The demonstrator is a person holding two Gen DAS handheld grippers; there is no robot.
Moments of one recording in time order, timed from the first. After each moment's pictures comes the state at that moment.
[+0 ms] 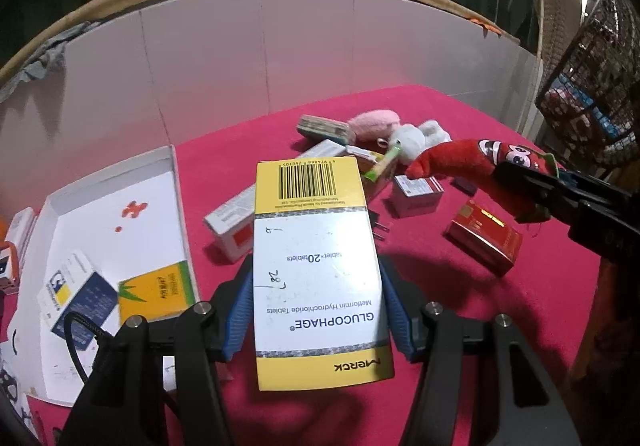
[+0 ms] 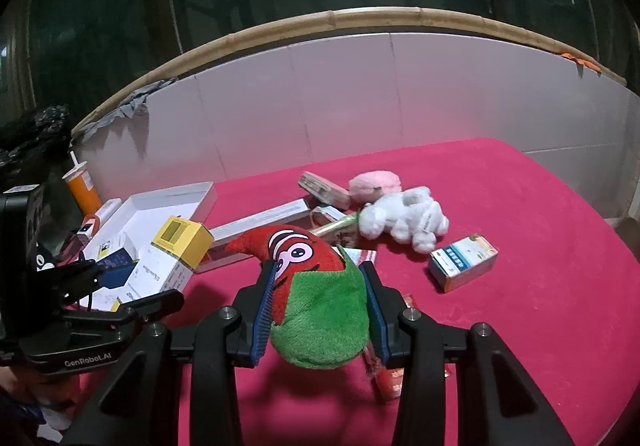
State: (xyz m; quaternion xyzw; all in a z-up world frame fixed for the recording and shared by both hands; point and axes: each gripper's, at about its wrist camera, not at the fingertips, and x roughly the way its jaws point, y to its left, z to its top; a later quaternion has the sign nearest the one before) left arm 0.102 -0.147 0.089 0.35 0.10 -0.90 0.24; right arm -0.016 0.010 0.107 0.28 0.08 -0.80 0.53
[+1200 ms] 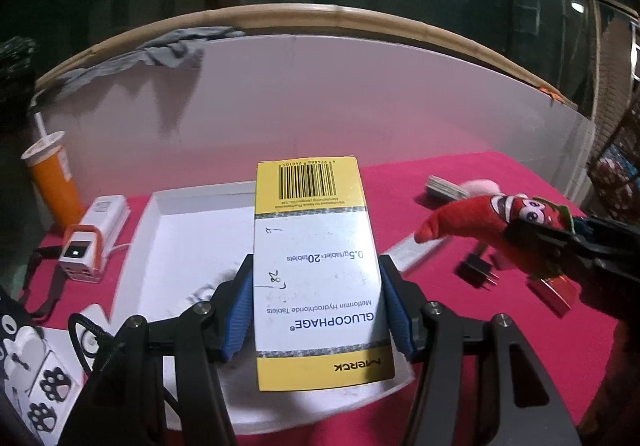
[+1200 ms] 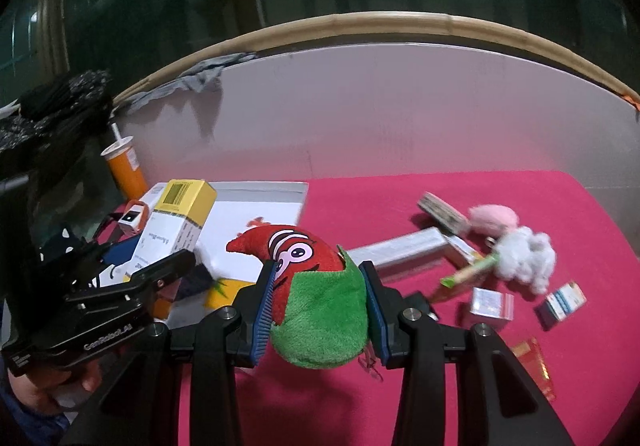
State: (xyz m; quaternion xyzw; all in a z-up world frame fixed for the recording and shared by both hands) left arm 0.205 -0.237 0.121 0.27 0.12 -0.89 0.36; right arm 0.080 -0.100 0.139 0.27 0.13 -0.76 0.58
